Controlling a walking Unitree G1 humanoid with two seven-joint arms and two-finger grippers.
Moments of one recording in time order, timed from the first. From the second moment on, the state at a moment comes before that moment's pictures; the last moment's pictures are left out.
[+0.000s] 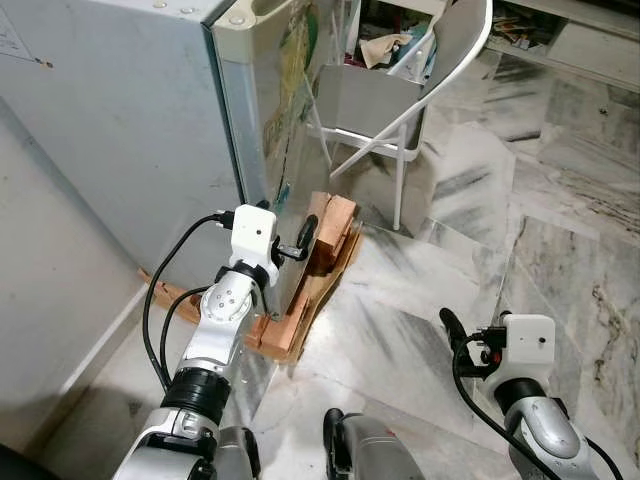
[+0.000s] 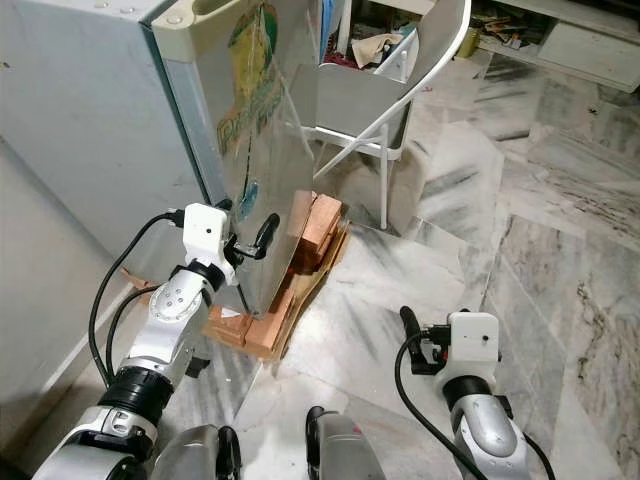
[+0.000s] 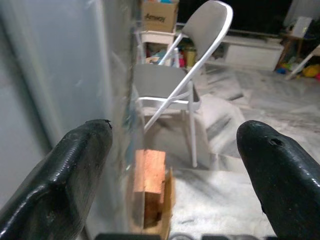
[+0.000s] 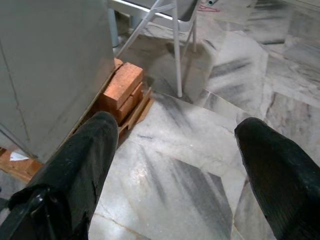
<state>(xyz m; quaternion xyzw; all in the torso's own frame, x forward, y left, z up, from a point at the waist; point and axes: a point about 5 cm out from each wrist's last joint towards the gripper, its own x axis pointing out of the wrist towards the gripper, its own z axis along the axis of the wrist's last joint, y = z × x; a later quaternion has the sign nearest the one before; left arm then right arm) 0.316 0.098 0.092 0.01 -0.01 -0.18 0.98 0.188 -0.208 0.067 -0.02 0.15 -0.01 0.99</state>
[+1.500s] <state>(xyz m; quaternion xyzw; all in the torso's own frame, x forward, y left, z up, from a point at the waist) 0.316 -0.009 0.143 -0.02 -0.02 -0.40 0.92 0.182 -0.205 0.048 -0.07 0.23 0.03 0.97</state>
